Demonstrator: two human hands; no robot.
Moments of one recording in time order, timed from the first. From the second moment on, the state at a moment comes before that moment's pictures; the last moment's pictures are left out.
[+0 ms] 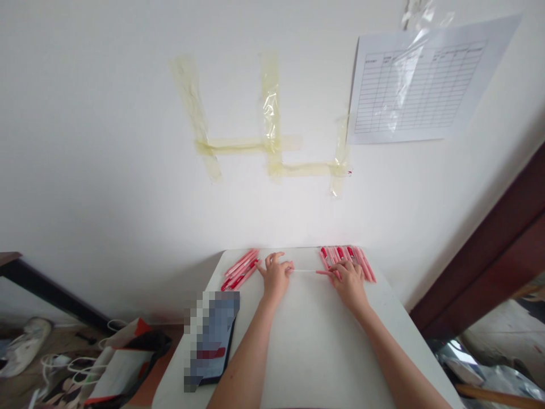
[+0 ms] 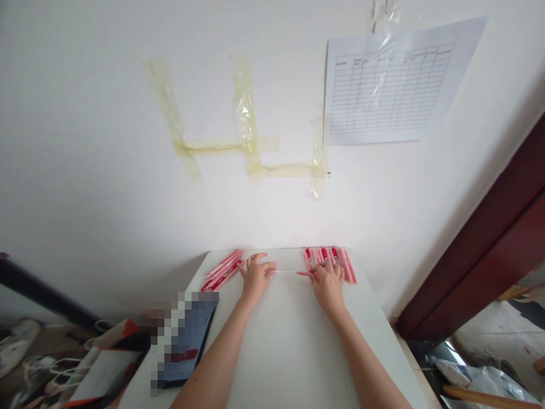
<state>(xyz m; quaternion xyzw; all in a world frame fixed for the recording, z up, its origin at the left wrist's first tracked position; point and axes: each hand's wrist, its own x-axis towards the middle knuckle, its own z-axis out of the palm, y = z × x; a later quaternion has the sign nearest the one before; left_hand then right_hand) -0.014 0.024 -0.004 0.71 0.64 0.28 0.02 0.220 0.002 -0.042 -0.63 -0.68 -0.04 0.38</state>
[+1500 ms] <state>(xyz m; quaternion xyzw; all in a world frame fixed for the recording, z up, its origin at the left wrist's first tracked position) 0.002 0.007 -0.002 0.77 0.57 0.28 0.02 0.202 -0.010 -0.028 -0.54 -0.76 -0.06 0.36</state>
